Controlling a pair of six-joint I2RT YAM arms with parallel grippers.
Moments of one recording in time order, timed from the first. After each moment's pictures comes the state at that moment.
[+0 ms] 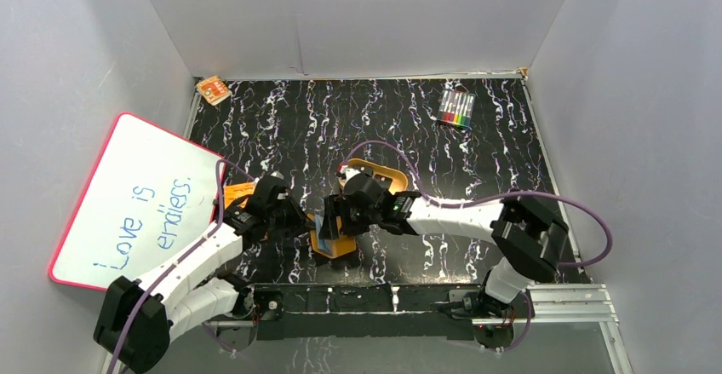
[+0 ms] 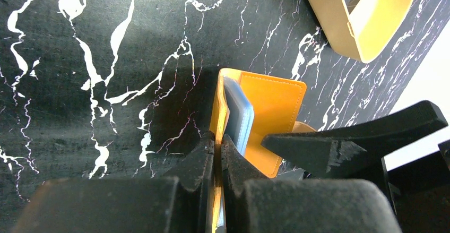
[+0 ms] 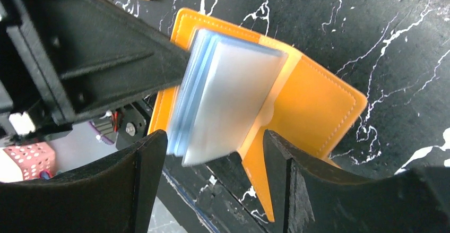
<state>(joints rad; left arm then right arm) -0.53 0.96 0.51 -0.46 0.13 -1.03 1.11 1.57 0.92 -0.07 -0.15 0.79</state>
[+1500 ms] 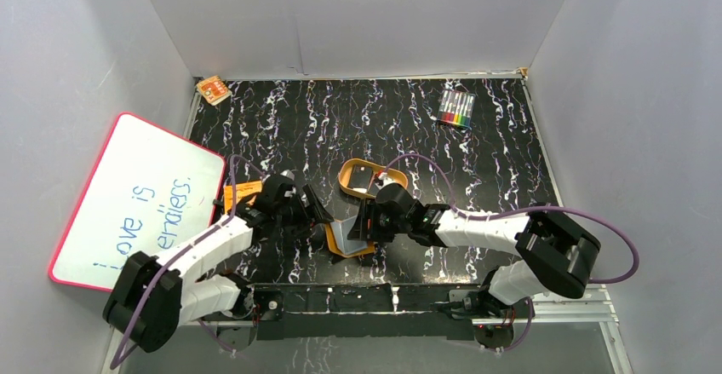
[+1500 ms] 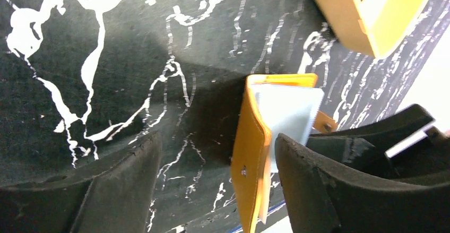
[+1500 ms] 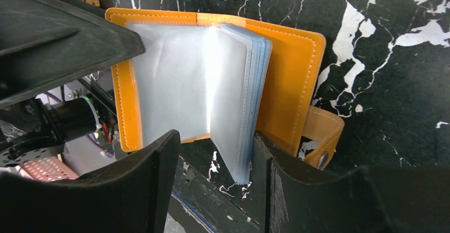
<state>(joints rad) -0.53 1.13 0.46 -0.26 0.20 -0.97 1.02 1.42 0.64 0.03 -0.11 0.96</state>
